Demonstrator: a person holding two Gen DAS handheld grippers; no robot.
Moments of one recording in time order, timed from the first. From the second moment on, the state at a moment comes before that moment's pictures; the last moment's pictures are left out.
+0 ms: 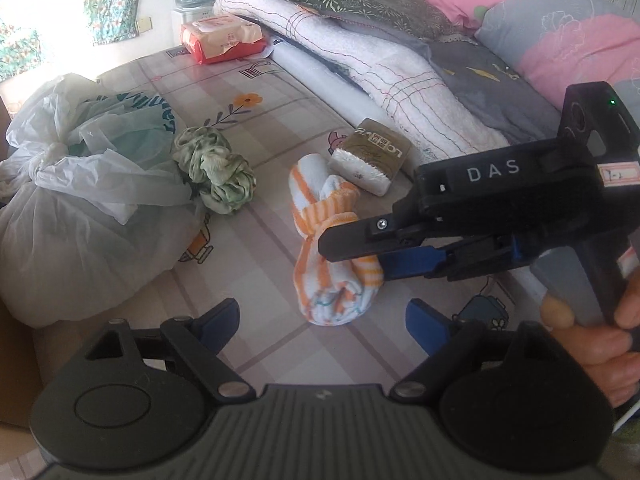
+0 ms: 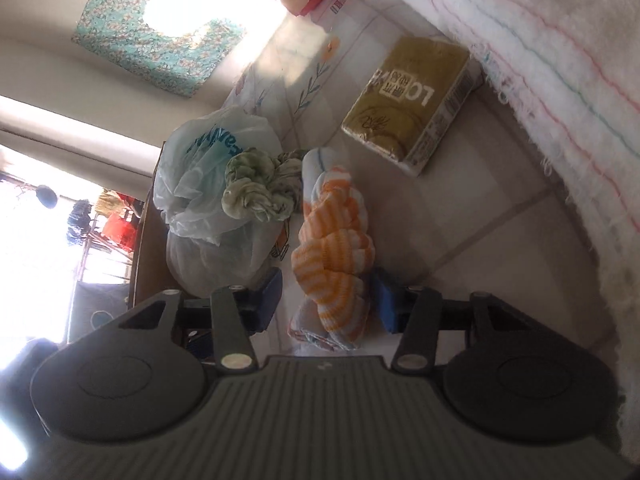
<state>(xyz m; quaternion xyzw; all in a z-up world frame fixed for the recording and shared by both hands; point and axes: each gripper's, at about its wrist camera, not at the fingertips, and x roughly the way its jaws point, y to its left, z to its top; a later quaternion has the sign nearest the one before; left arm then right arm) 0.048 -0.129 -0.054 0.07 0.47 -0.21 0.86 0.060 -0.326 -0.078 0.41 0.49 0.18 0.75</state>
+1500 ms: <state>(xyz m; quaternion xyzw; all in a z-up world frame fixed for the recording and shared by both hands) 0.045 -0.119 -0.023 0.08 0.41 -0.22 0.88 0.053 -0.309 -0.039 0.44 0.45 0.15 0.76</state>
